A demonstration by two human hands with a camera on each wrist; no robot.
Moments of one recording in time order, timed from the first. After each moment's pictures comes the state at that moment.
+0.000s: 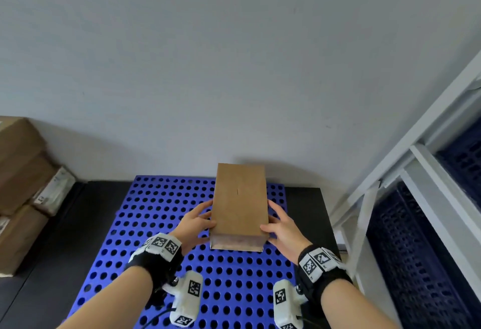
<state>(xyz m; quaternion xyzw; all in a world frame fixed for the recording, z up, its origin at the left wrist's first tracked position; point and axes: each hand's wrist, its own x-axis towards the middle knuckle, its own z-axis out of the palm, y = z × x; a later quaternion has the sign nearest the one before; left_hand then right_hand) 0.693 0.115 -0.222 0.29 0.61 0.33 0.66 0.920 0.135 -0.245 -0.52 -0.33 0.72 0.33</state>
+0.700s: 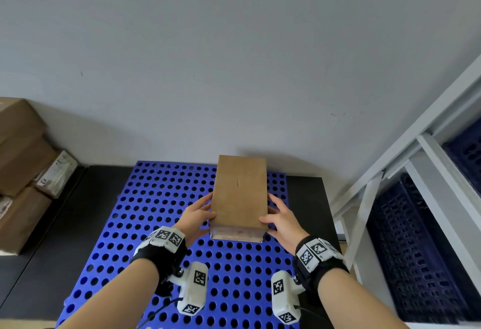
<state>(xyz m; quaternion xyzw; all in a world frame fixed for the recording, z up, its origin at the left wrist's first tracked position) 0.699 0.104 -0.239 0.25 0.63 0.35 0.65 0.920 0.129 -0.254 -0.55 -0.33 0.70 0.31</state>
